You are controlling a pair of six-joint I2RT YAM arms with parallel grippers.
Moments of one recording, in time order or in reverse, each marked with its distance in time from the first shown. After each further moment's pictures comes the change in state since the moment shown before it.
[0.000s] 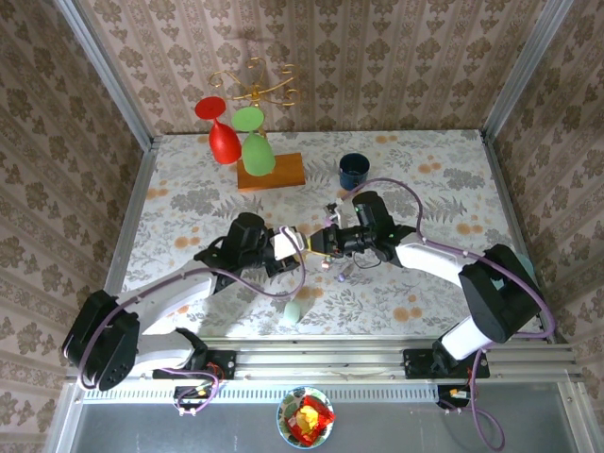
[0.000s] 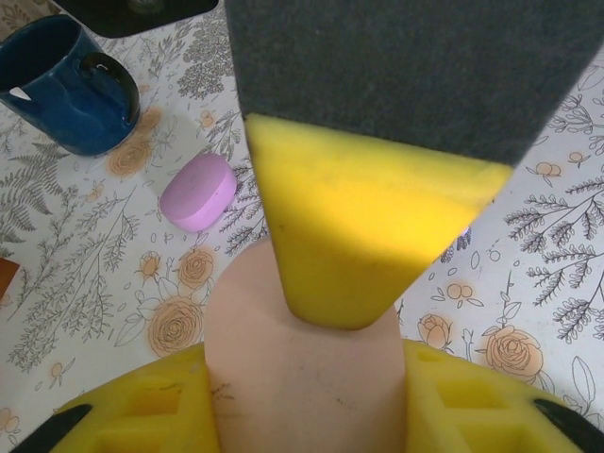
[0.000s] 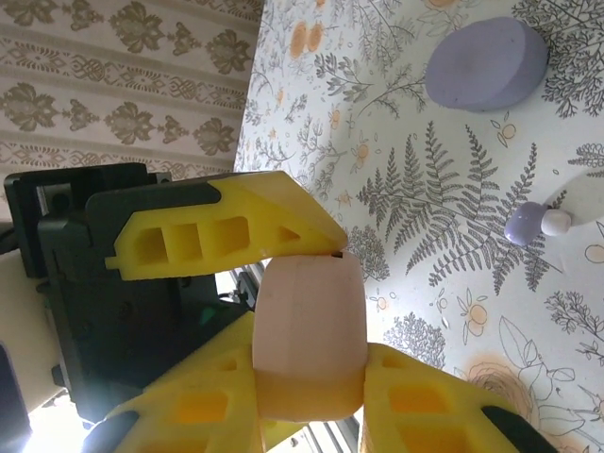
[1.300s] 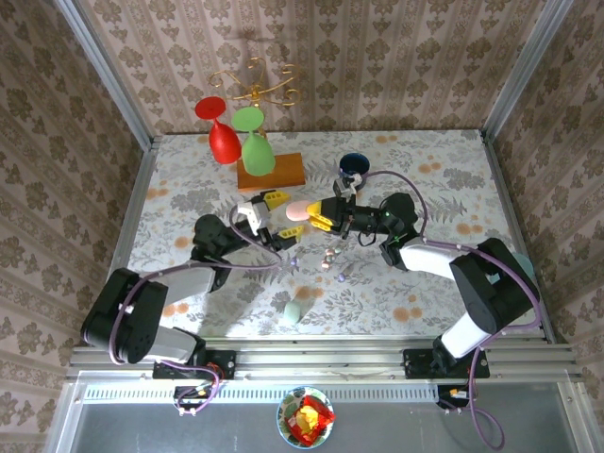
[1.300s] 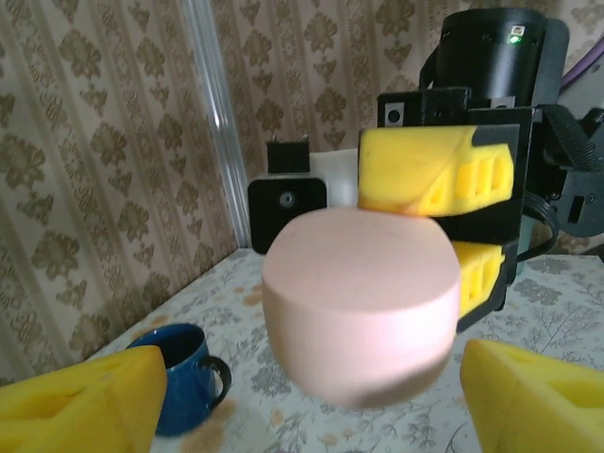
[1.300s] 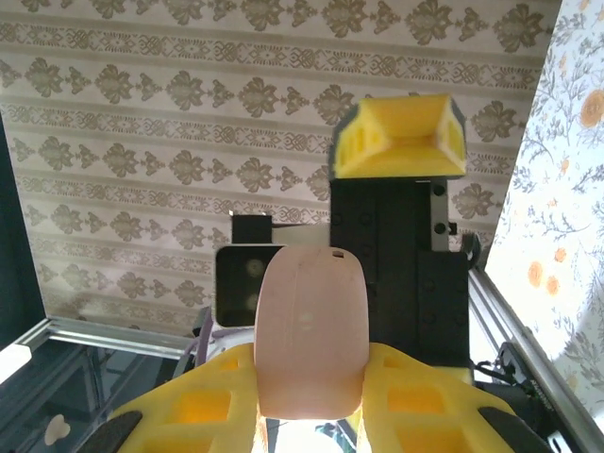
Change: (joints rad) left arm 0.226 0.175 -0.156 1.173 0.430 -0.518; right arm -0.078 0.047 -0.109 1.028 -0.140 0.888
